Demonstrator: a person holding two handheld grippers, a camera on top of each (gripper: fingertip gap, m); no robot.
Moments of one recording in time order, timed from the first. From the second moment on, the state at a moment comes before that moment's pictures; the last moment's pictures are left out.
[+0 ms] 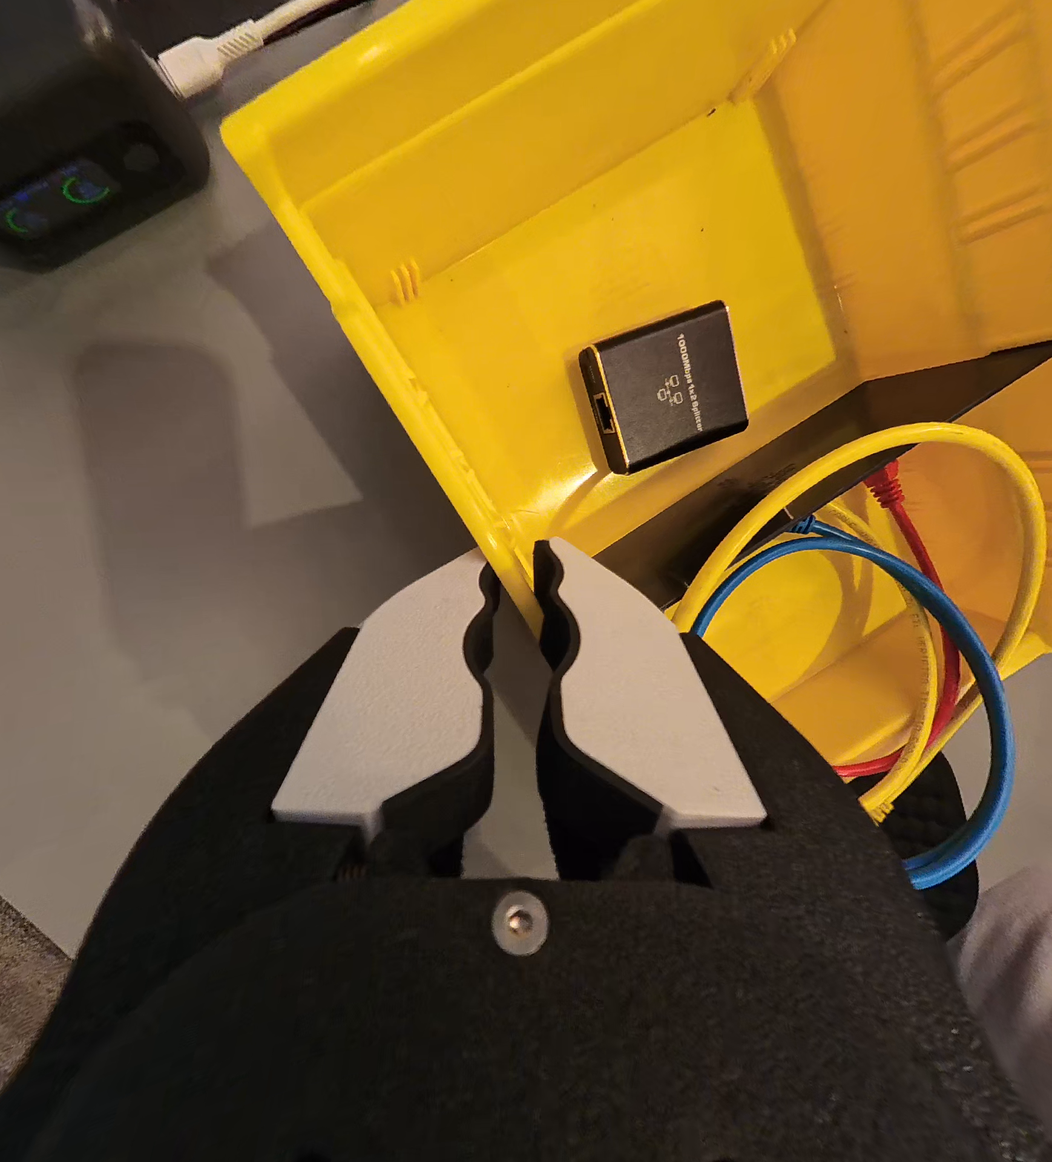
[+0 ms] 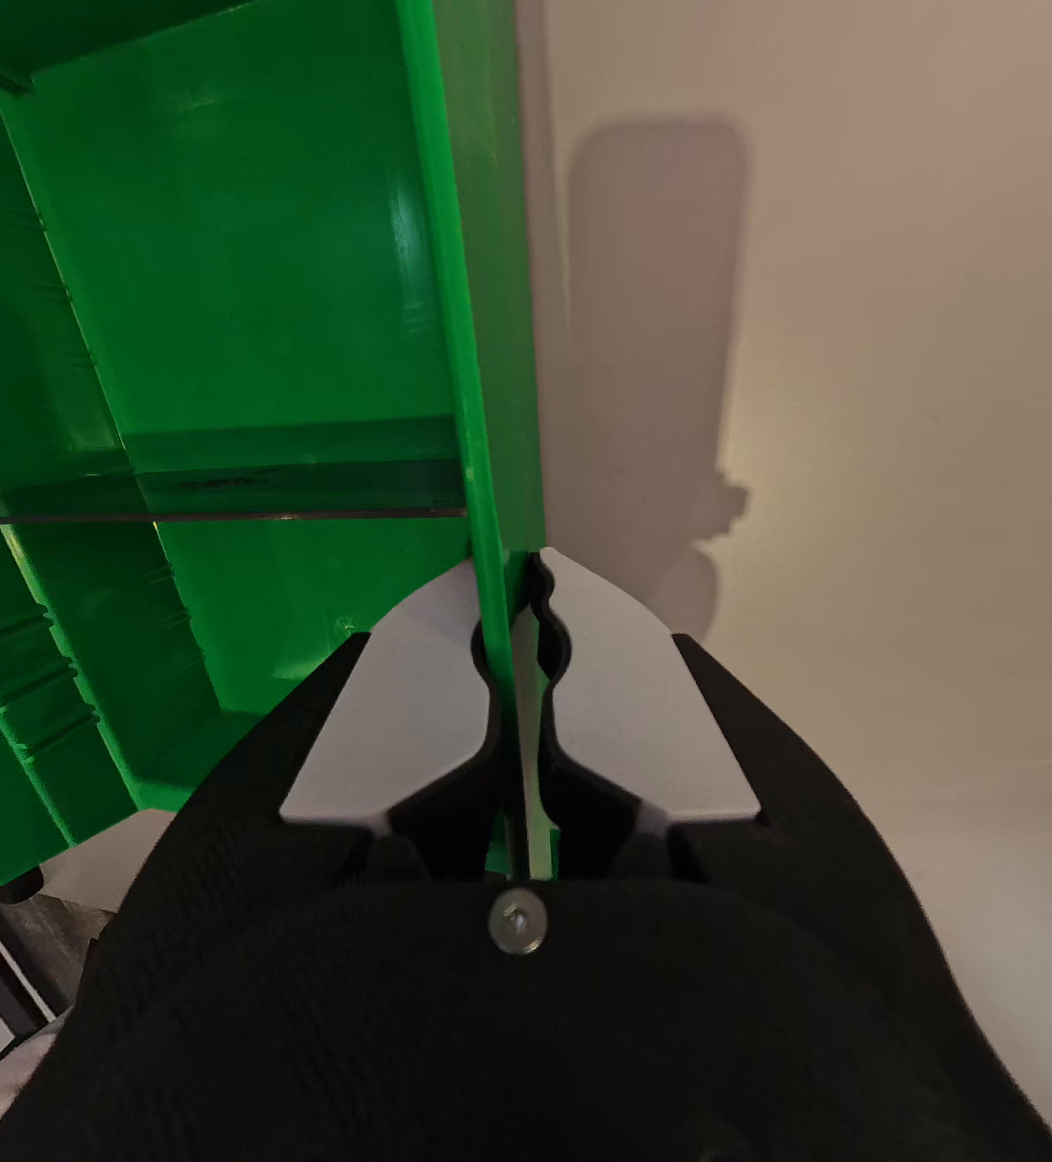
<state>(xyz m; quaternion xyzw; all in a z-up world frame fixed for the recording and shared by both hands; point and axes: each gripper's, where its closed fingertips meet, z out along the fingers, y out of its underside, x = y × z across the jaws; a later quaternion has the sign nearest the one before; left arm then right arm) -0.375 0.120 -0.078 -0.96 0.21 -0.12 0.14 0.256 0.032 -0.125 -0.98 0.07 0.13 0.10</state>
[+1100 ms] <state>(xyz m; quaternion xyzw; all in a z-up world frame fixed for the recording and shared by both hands) -0.395 0.124 -0.078 -0.95 0.29 -0.02 0.11 0.288 0.030 -0.125 -0.99 0.06 0.12 0.09</state>
